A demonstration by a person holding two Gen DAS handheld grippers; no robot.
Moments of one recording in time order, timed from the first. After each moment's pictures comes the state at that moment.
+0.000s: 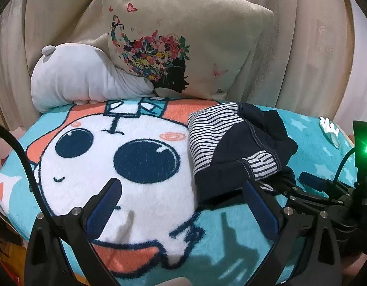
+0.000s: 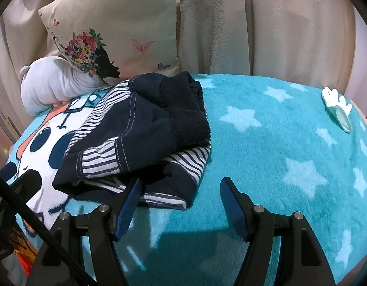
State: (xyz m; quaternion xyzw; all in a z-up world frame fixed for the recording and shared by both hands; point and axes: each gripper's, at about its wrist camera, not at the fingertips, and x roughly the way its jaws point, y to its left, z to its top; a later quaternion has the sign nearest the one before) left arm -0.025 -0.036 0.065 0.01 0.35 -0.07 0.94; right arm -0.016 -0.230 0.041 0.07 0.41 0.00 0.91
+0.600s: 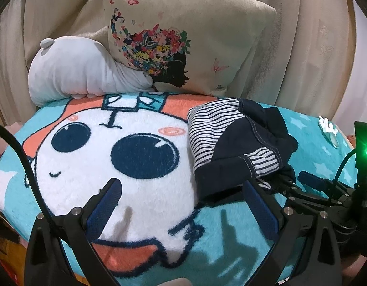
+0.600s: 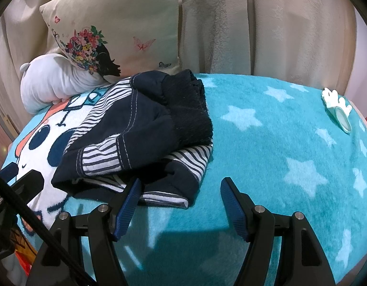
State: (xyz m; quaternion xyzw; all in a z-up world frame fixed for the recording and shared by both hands) left arm -0.022 -0.033 0.060 -0.01 0.36 -0.08 0.93; right arm -0.017 -0.229 0.039 0.07 0.41 0.00 0.91
